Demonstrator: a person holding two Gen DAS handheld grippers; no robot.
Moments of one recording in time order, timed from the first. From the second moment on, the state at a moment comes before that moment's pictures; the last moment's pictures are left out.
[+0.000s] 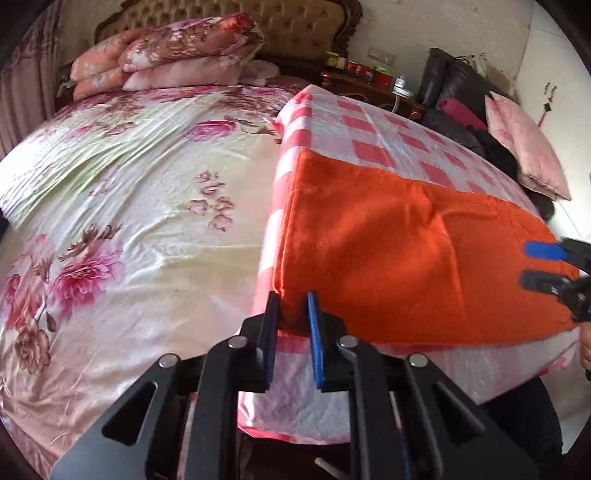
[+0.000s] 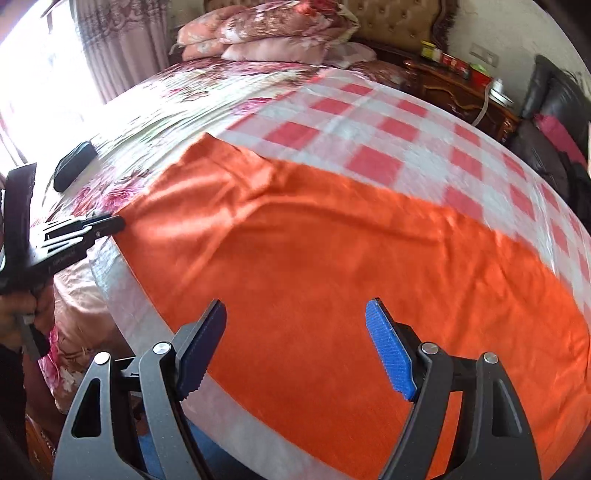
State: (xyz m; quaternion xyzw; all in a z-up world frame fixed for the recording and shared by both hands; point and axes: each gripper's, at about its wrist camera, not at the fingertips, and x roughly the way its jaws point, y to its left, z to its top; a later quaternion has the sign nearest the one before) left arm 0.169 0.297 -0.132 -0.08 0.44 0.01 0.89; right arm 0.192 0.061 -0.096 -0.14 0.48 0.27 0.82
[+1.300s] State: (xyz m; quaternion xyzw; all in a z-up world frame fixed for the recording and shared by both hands) left arm 0.174 0.311 -0.131 -0.06 0.46 -0.03 0.88; right arm 0.251 0.081 -0.134 -0.13 0.52 0.18 0.83
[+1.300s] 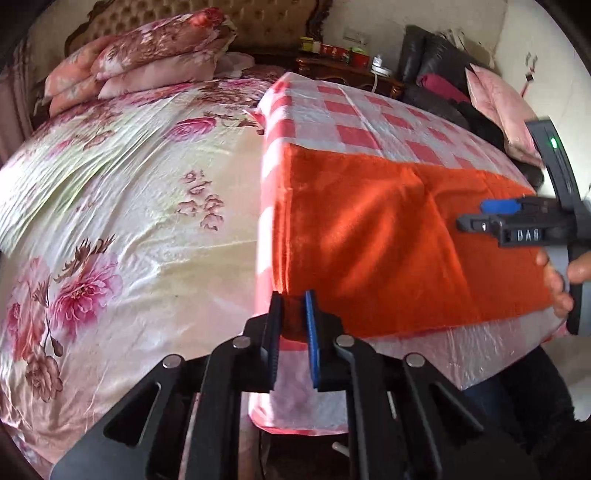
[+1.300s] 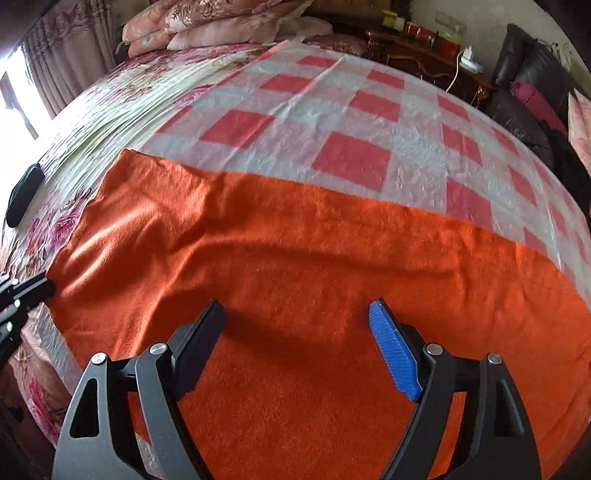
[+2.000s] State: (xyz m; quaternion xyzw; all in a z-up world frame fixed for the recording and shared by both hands) left arm 0.112 0.424 -0.293 -0.71 0.29 -0.15 0.62; right arm 0.236 0.144 -0.135 -0.16 0.51 0.24 0.81
